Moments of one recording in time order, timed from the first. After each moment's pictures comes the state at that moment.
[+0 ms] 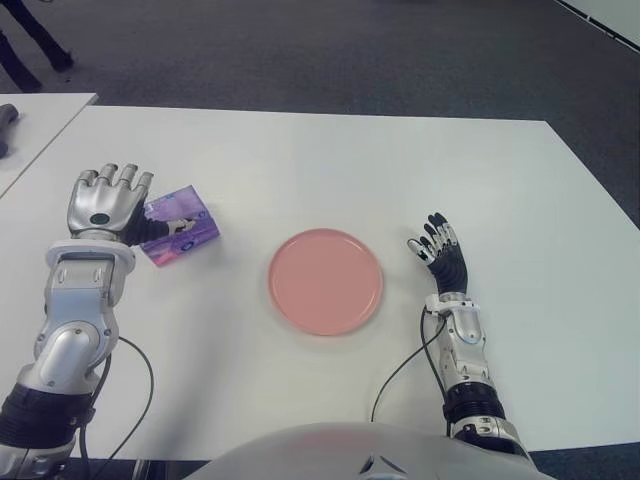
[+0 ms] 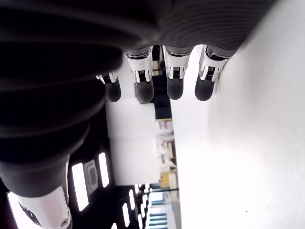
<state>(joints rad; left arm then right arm) 0.06 0.69 0.02 -0.34 1.38 0.31 -0.45 -0.07 -0.05 -0.18 0.47 0.13 -0.39 0.12</state>
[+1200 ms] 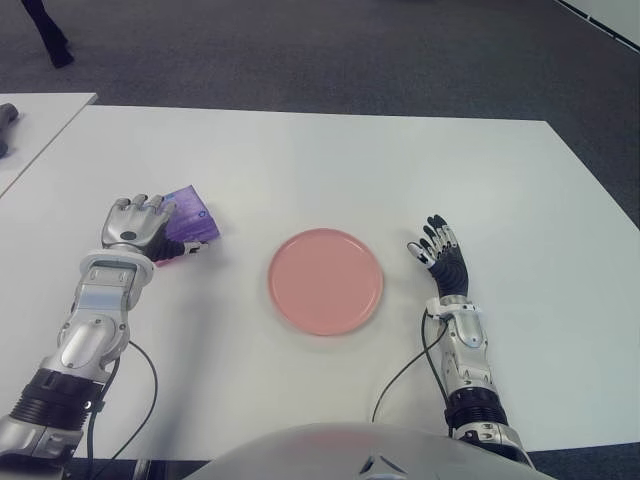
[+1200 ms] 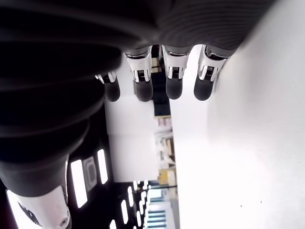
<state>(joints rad) 0.01 0.70 -0.10 -0.07 1.30 0.25 -0.31 -0.04 -0.05 -0.18 0.43 0.13 -0.39 0.12</state>
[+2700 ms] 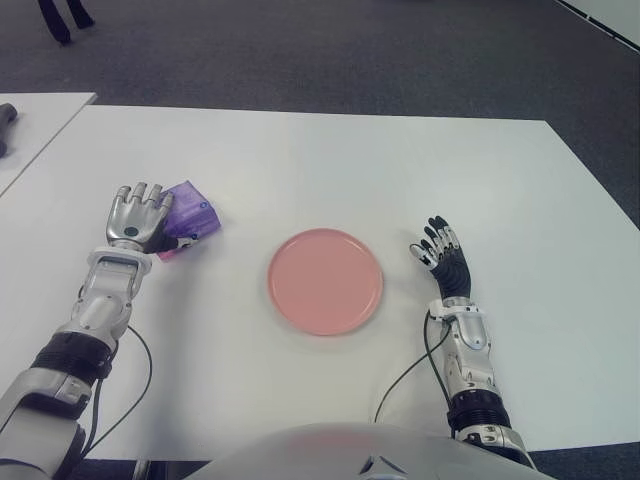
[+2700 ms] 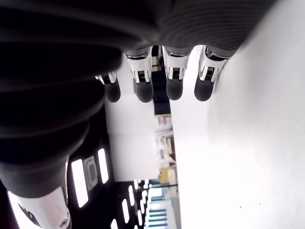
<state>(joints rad) -0.20 0.73 -0.27 0.45 1.26 0.20 0.21 -0.03 -0.06 -0.19 0.42 0.15 -0.39 0.14</state>
